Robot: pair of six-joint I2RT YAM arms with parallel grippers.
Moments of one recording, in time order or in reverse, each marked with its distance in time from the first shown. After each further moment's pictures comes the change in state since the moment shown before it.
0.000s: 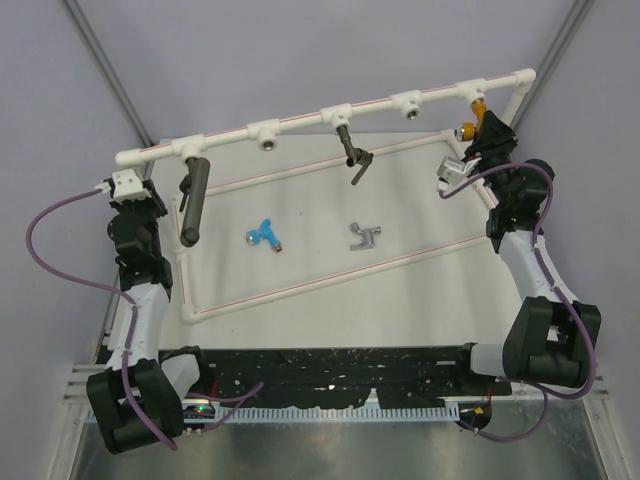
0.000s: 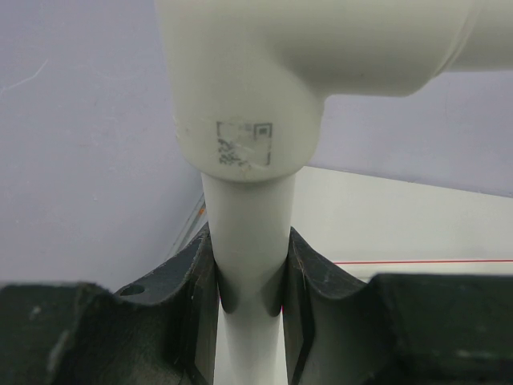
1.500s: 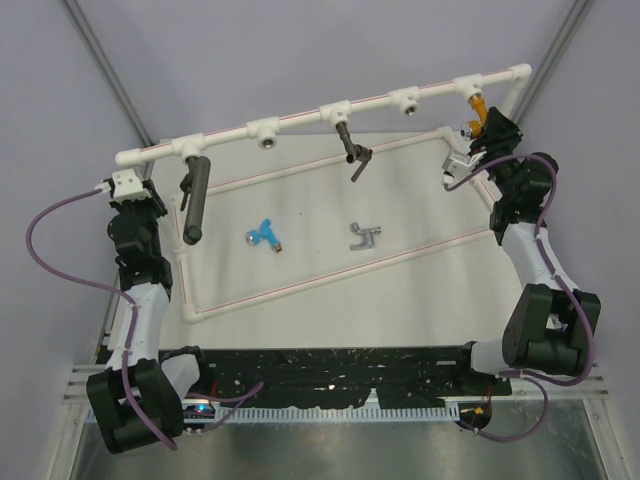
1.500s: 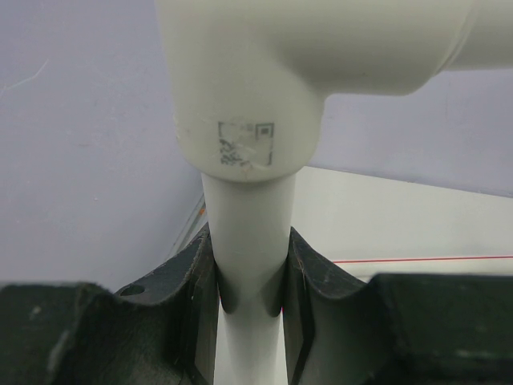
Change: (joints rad) left arm 0.000 0.000 0.000 0.000 0.000 0.000; right arm -0.034 0.064 0.050 -0.001 -0.029 0.021
